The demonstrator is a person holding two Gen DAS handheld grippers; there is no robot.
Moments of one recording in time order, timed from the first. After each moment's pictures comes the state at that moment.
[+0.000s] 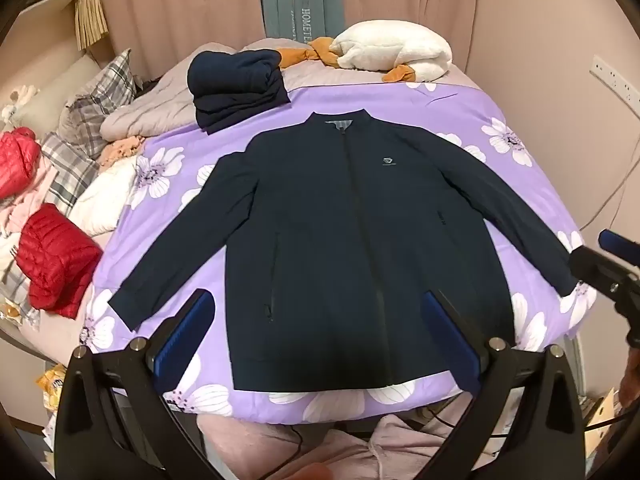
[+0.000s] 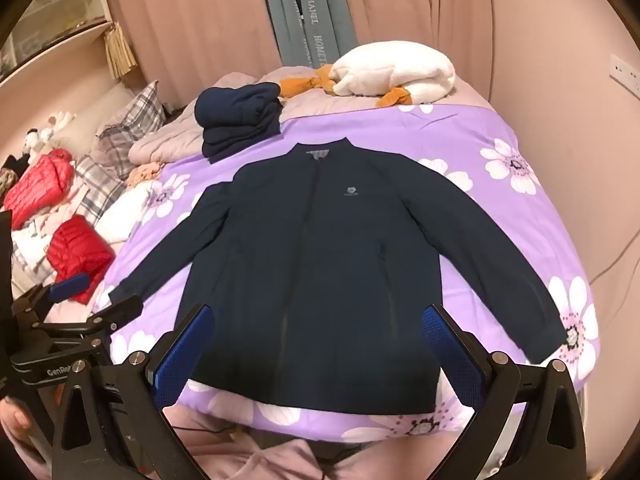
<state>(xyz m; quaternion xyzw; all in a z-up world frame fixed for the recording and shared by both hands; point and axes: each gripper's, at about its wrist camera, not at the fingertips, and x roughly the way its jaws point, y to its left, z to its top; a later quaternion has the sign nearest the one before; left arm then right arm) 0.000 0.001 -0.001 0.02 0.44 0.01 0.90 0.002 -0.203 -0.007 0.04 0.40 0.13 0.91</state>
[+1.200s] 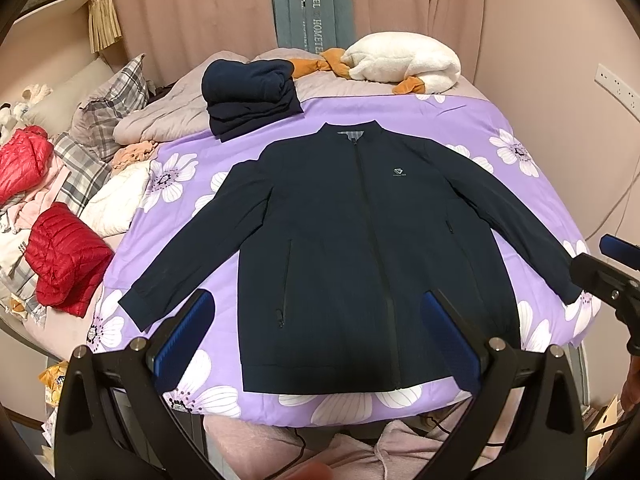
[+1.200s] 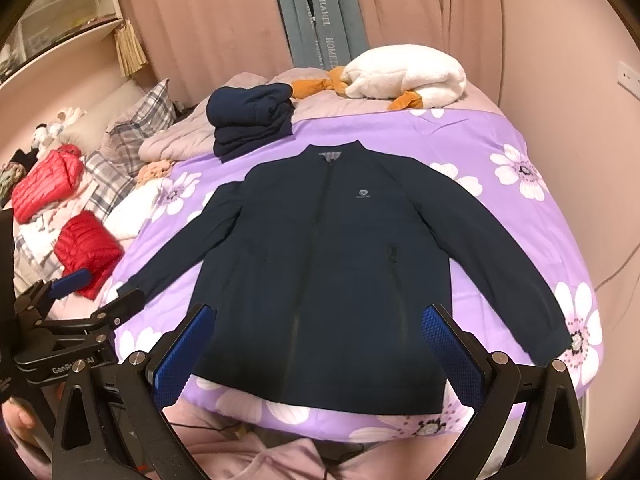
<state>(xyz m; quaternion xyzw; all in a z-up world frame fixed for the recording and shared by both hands) -0.010 0.007 0.011 0.02 0.42 0.02 0.91 0.000 -0.195 -0.006 0.03 0.40 0.15 0.90</state>
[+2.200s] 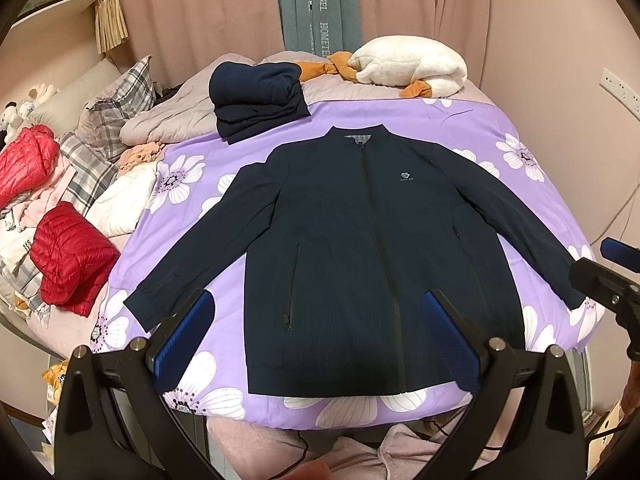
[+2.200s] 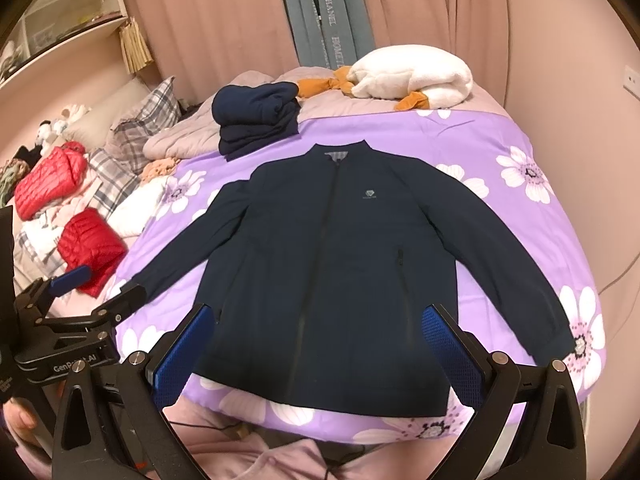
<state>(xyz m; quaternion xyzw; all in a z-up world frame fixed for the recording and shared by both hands) -0.010 0.015 0.012 0.02 0.41 0.03 0.91 0.000 -0.186 -0.006 0.03 0.40 0.16 0.90</state>
